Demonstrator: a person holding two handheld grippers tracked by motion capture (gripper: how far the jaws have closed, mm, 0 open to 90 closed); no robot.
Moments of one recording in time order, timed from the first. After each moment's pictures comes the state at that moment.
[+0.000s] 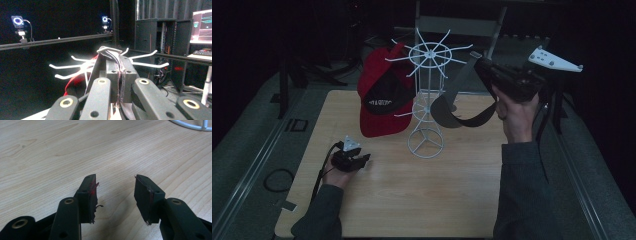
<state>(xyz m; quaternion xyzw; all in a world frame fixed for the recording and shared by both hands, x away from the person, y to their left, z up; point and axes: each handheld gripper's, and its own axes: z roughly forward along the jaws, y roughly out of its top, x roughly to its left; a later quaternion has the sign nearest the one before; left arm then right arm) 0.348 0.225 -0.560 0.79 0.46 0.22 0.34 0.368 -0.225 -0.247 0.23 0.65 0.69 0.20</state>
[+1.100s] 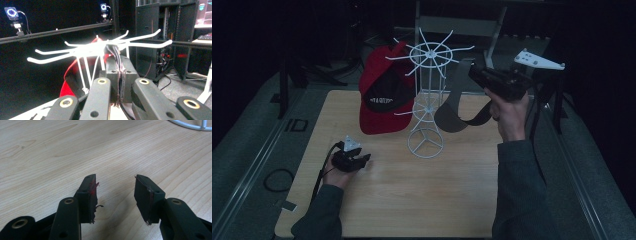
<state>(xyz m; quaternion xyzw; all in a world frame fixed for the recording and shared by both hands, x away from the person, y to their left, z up) 0.348 0.224 -0.560 0.79 0.46 0.22 0.34 0.391 -0.217 -0.268 0.25 0.68 0.67 0.17</state>
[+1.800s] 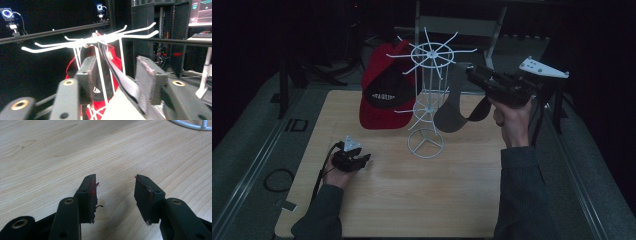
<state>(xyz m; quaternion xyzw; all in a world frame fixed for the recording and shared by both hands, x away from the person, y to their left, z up) 0.348 0.224 -0.560 0.79 0.46 0.22 0.34 0.385 -0.231 -0.280 0.27 0.67 0.67 0.18</state>
